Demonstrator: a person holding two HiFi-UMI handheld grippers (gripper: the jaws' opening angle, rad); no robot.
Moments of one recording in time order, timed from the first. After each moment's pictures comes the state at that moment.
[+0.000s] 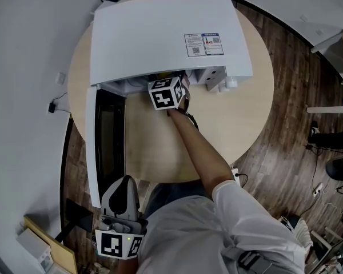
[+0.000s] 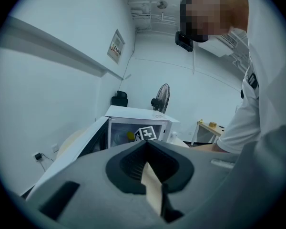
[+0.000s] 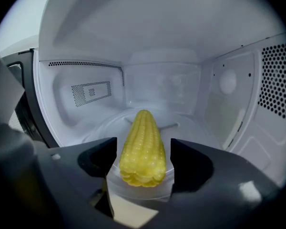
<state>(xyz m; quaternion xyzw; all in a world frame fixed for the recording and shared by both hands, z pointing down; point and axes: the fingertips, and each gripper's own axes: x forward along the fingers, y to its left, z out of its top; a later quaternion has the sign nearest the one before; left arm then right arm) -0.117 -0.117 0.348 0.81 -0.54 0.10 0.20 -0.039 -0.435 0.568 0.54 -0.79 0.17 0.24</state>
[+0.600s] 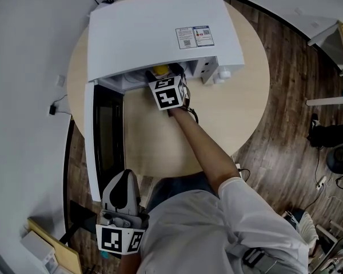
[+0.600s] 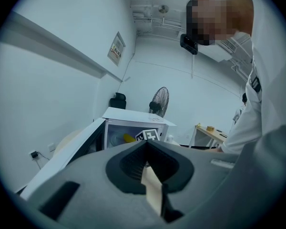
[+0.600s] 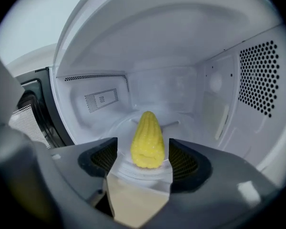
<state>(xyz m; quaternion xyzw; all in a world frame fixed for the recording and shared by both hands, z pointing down) -0.108 -0.107 0.339 0.82 -0.54 0.07 0.20 -0.033 -0.406 0.553 0.52 -0.81 0.20 0.21</state>
